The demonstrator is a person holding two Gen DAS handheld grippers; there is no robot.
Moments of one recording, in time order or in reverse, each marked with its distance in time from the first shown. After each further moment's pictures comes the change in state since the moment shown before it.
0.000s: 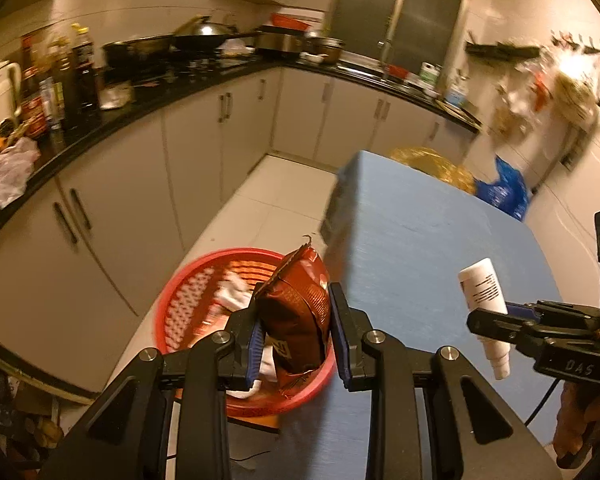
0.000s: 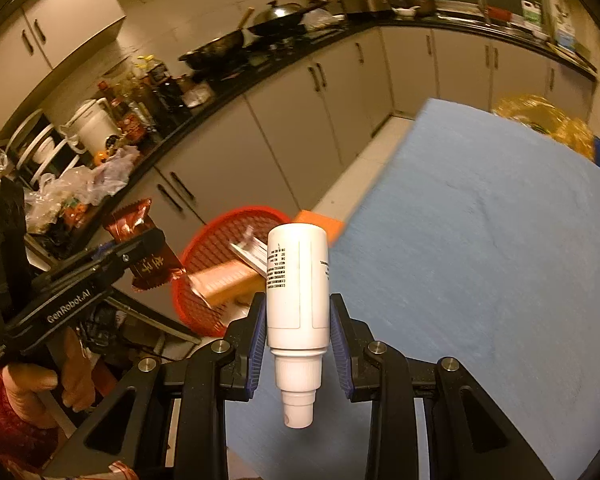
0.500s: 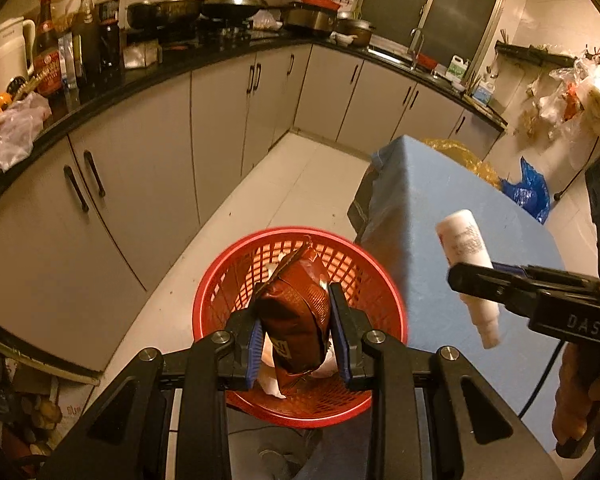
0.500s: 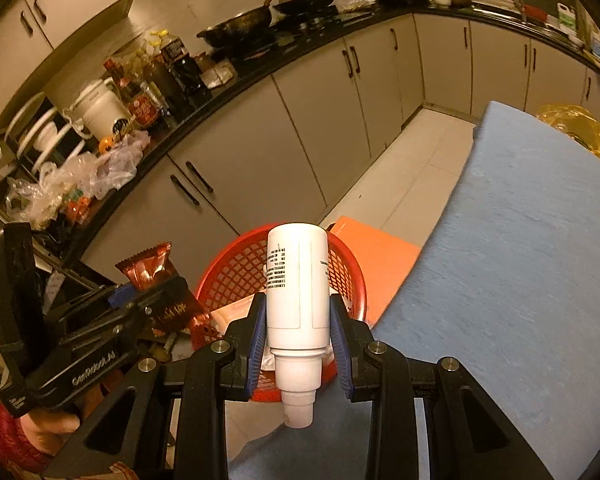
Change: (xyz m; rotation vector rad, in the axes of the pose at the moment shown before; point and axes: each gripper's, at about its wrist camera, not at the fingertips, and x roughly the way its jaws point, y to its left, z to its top) left arm 0.042 0.060 -0.006 -0.066 0.094 0.018; right arm 0.091 0.041 0.041 -0.036 0.087 0.038
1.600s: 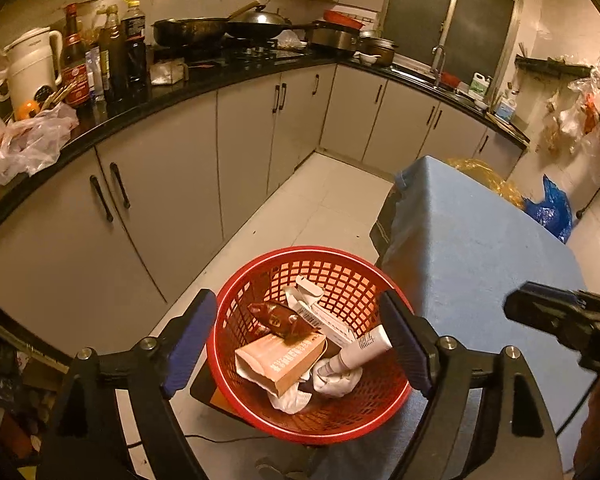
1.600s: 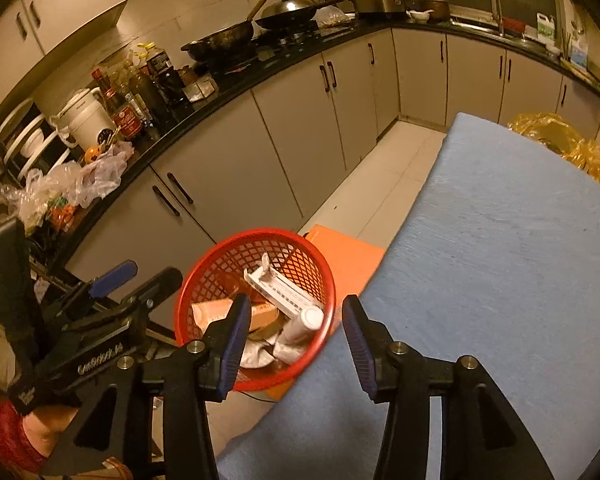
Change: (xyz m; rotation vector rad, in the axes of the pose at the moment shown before) left arm -0.010 -0.013 -0.003 -0.041 -0.089 0.112; right arm -0.053 -0.002 -0.021 -0.008 -0.076 -0.098
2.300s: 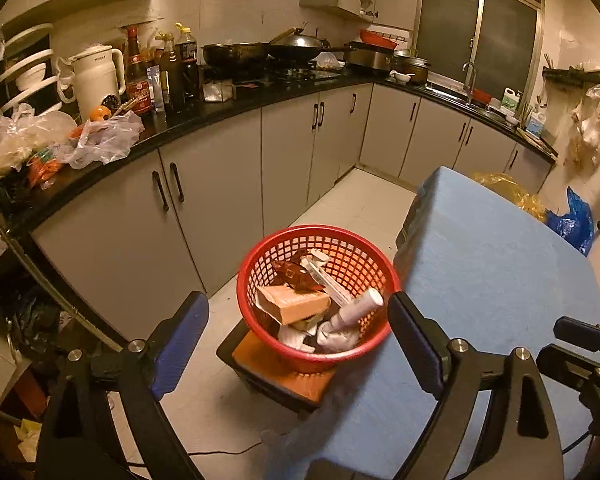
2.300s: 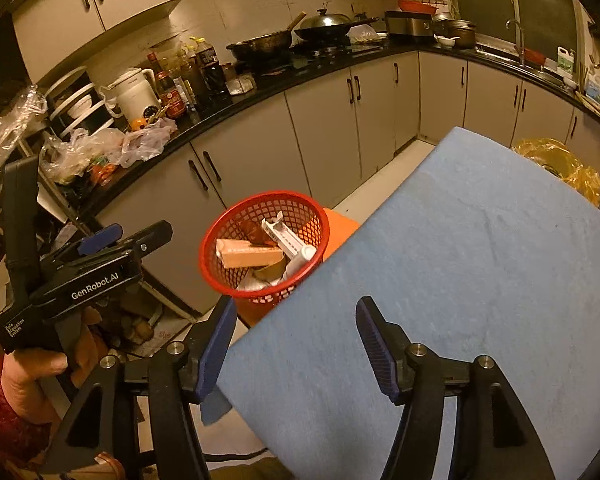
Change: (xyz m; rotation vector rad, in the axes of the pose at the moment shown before) left arm -0.099 -0.047 -0.051 -0.042 -0.074 0.172; right arm -0.094 -0.024 -0.081 -0.113 -0.040 0.065
